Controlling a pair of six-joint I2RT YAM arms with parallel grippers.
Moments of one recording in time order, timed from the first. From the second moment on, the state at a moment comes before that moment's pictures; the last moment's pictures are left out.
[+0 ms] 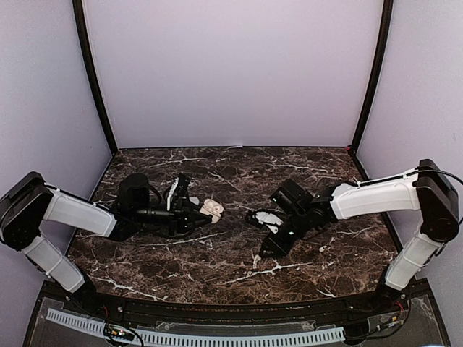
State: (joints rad) left arm -0.64 1.52 0.54 0.77 0.87 -0.20; right arm 0.91 1.63 0.94 -0.45 -0.32 -0.02
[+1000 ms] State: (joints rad) left arm -0.53 1.49 0.47 0.99 0.99 -0.41; right arm 0.91 1.76 0.91 -0.23 -0.42 -0.22
